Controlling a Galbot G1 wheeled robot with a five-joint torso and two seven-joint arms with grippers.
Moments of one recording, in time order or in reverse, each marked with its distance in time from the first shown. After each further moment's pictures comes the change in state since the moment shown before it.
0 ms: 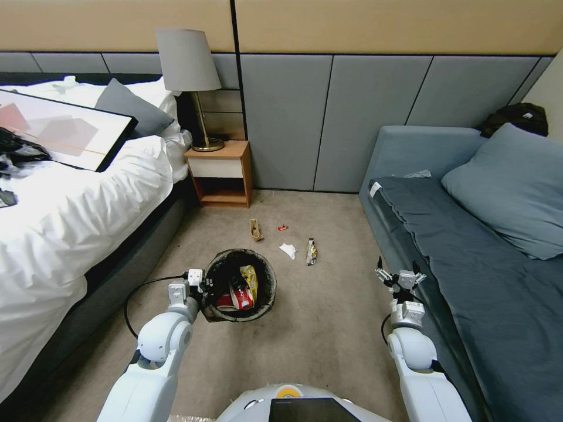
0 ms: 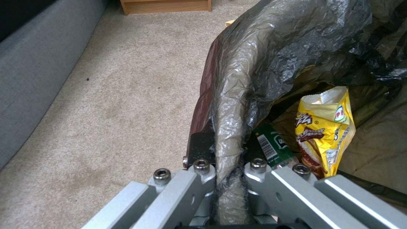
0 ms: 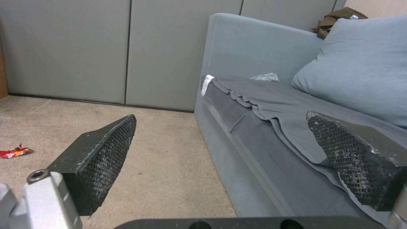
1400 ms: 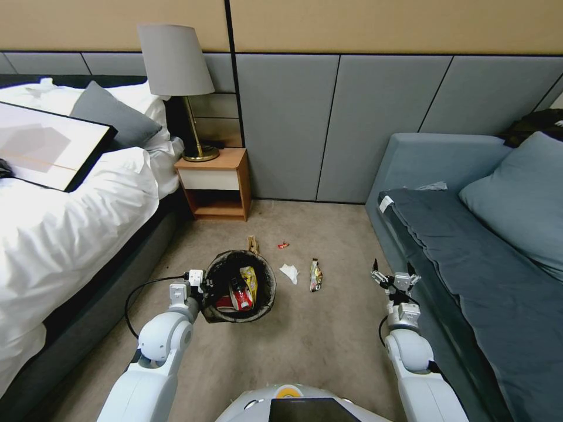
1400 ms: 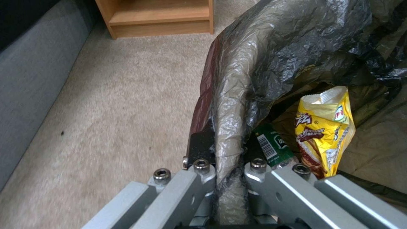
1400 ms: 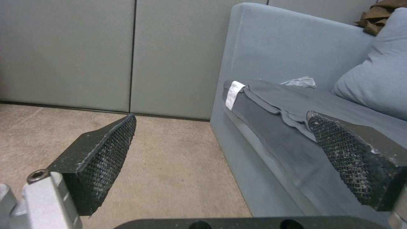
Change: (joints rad) left arm 0.005 0.014 0.001 0.004 0.003 0.001 0.002; right arm -0.008 0.002 -0.022 -0.009 -0.001 0.002 0.000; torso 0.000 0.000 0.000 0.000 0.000
